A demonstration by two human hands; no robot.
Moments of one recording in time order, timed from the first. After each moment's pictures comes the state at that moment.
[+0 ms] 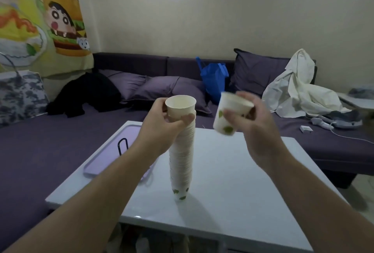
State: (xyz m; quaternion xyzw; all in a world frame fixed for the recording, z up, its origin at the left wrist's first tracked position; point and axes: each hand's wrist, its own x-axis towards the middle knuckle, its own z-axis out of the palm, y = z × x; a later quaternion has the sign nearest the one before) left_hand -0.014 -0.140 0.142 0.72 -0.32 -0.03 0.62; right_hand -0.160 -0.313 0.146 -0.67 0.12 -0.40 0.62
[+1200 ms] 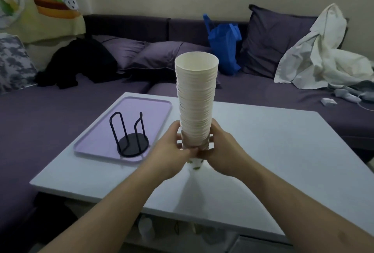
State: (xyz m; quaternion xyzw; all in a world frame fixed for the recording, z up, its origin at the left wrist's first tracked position) left_hand 0.020 -0.167 0.004 0.78 -0.29 -0.21 0.51; right_hand -0.073 -0.325 -0.006 -0.87 0.14 -0.16 0.43
